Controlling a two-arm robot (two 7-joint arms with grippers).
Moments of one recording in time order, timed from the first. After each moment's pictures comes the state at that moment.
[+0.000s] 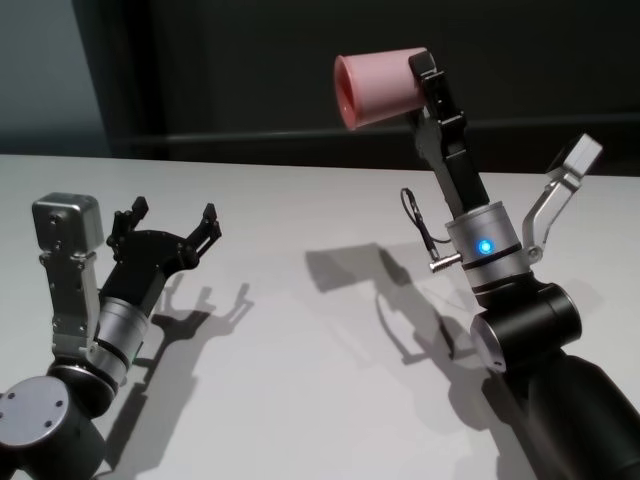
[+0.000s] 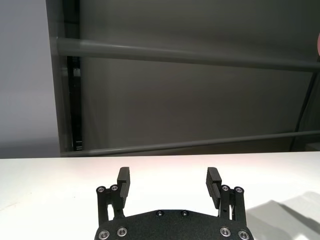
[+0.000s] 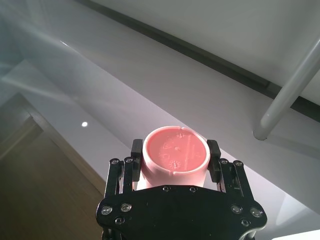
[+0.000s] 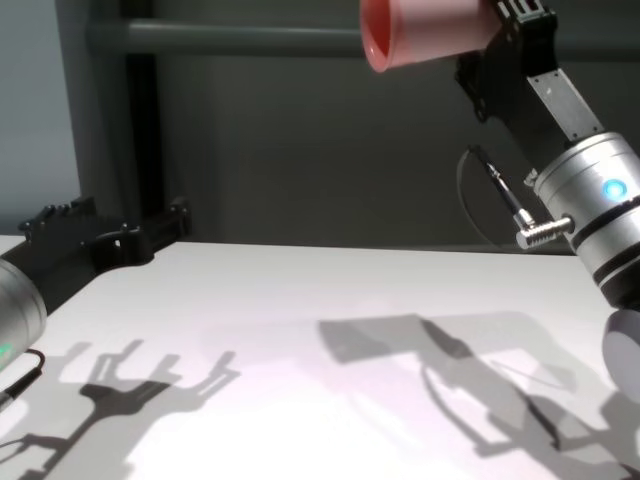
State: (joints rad) left arm -0.05 0.29 0.26 -1.56 -0.32 -0.04 0.00; right arm 0.45 -0.01 -0.24 -1.03 1.43 0.11 0.83
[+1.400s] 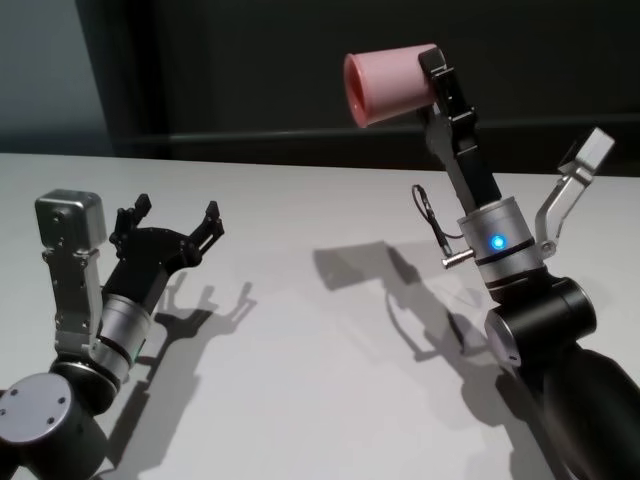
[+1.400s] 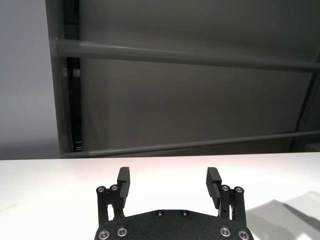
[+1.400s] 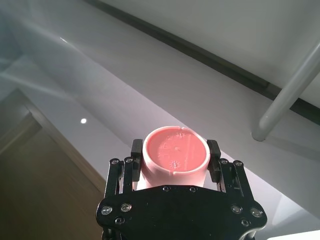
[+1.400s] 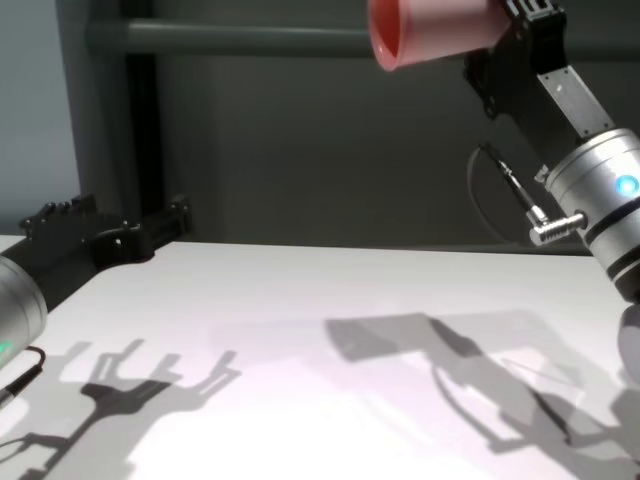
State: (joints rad) left arm -0.05 0.29 0.27 -1.56 -0.32 -0.04 0.00; right arm 0.47 0.02 -0.25 -1.03 1.42 0.10 0.83
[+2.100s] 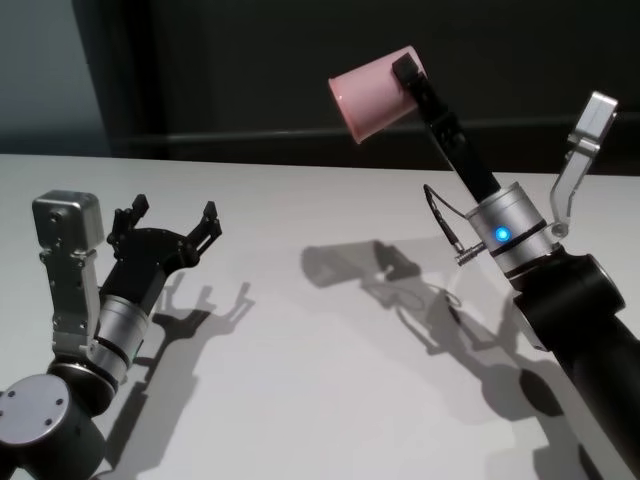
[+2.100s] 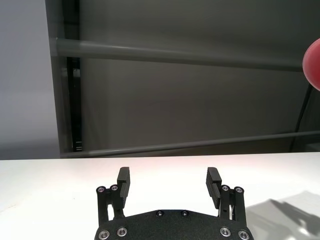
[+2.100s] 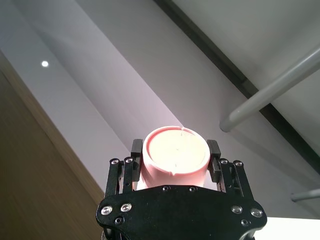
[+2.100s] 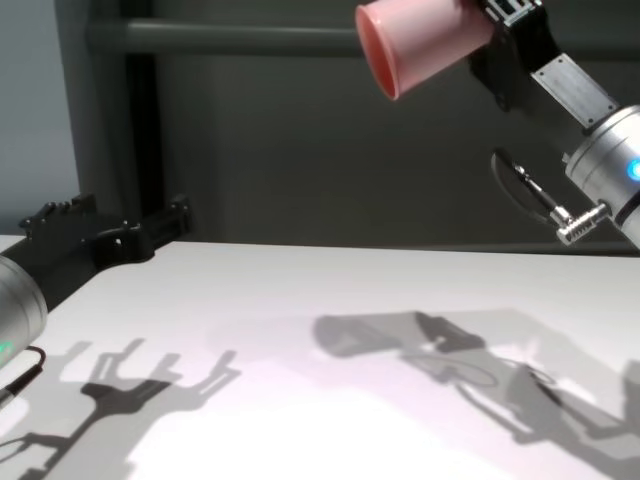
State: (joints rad) left arm -0.05 0.29 0.27 -1.56 -0.32 -0.04 0.00; right arm 0.49 0.13 -0.35 -1.08 1.27 0.00 0.75
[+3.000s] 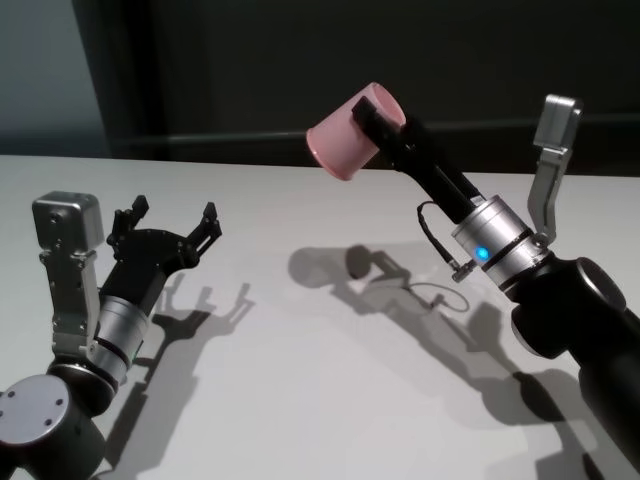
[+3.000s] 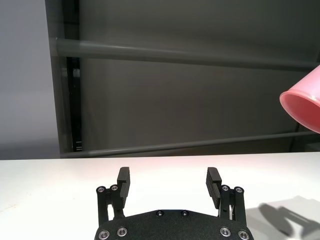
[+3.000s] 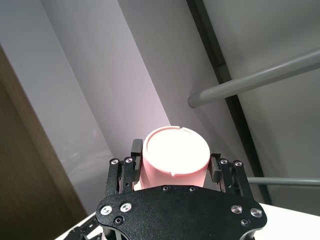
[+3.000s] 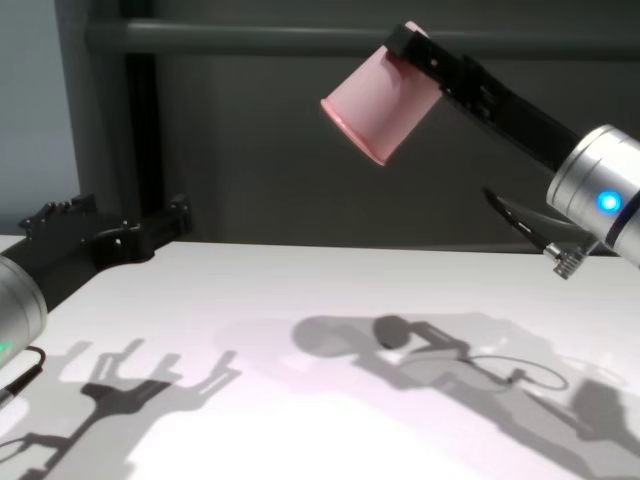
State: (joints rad) left arm -0.05 0.29 0.27 -1.56 -0.32 -0.04 0.00; right arm 0.48 0.20 -0.46 -1.16 0.98 -0.15 0.58
